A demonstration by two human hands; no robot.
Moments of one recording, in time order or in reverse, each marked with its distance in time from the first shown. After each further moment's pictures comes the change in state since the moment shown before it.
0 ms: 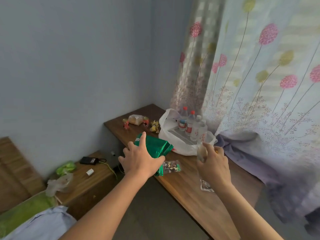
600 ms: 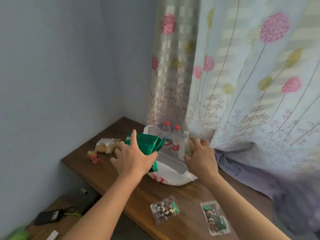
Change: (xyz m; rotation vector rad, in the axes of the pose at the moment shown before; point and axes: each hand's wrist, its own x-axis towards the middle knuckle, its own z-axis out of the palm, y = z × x) left_hand 0.268 0.089 0.043 -0.036 -0.061 0.144; right_hand 0.236 -0.048 0.053 -0.093 0.039 0.141
